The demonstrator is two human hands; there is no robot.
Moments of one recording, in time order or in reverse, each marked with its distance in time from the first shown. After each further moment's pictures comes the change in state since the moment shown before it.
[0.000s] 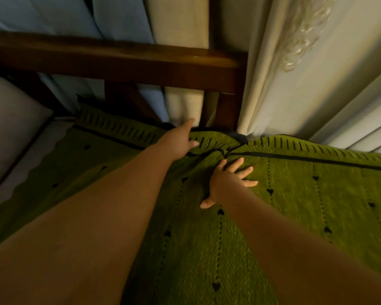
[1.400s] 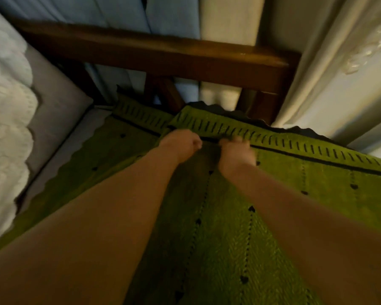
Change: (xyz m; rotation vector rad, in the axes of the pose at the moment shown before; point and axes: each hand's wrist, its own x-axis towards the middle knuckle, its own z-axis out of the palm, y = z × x) left_hand -0.049 -0.041 -0.028 0.192 -0.050 -0.107; right_hand -0.037 -0.035 -0.039 0.076 0.476 -0.363
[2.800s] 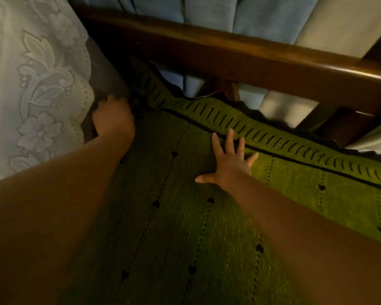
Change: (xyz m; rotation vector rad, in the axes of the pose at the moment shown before) left_hand -0.023 -0.247 -0.089 0.340 0.567 -0.581; right_hand 0.031 -0.144 0.039 -0.059 -0.125 -0.205
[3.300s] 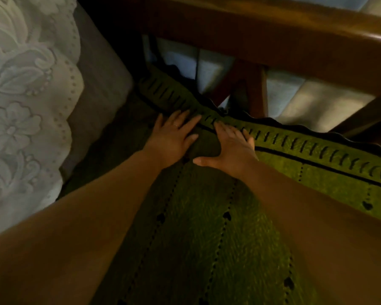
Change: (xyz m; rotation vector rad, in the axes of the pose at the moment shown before) left_hand -0.021 0.062 0.080 -0.198 -0.198 0.649; right_hand 0.086 0.000 0.022 0.133 0.199 -0.204
